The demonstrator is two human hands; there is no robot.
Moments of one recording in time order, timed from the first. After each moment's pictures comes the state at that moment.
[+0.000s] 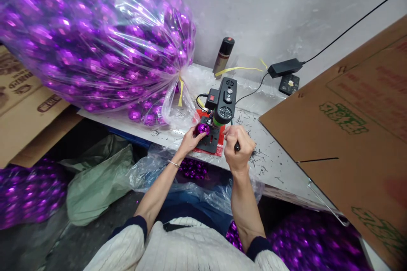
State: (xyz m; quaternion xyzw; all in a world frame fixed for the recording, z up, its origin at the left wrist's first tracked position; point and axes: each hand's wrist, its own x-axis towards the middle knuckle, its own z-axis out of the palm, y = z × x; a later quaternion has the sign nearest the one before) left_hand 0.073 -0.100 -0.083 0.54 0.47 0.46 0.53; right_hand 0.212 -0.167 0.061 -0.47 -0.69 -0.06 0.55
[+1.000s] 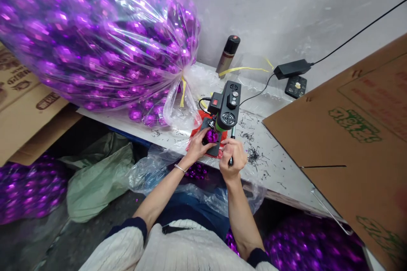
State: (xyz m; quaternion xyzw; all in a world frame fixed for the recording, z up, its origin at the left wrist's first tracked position) left_hand 0.090 -0.114 -0.091 0.71 0.45 0.45 0.30; right_hand 0.205 -0.175 0.015 -0.46 -0.68 -0.11 0.56
